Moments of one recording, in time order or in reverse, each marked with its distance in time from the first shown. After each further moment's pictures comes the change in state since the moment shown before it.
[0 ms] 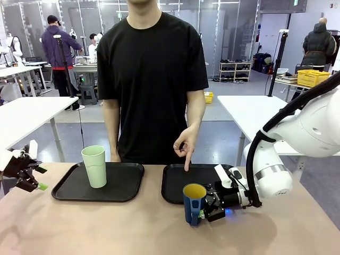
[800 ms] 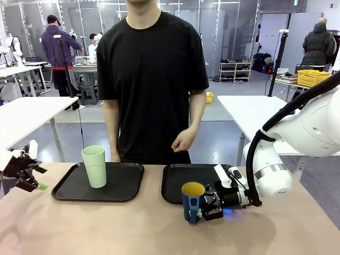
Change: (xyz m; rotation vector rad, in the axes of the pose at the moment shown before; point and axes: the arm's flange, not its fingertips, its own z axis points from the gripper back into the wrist) left arm 0.000 0.000 0.000 0.000 0.000 0.000; right arm 0.006 -0.001 0.000 -0.001 0.022 0.018
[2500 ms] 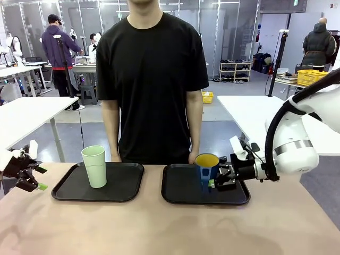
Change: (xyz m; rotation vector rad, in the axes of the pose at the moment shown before) left arm 0.000 0.000 0.000 0.000 0.000 0.000; right arm 0.083 -0.017 0.077 -0.193 0.069 0.040
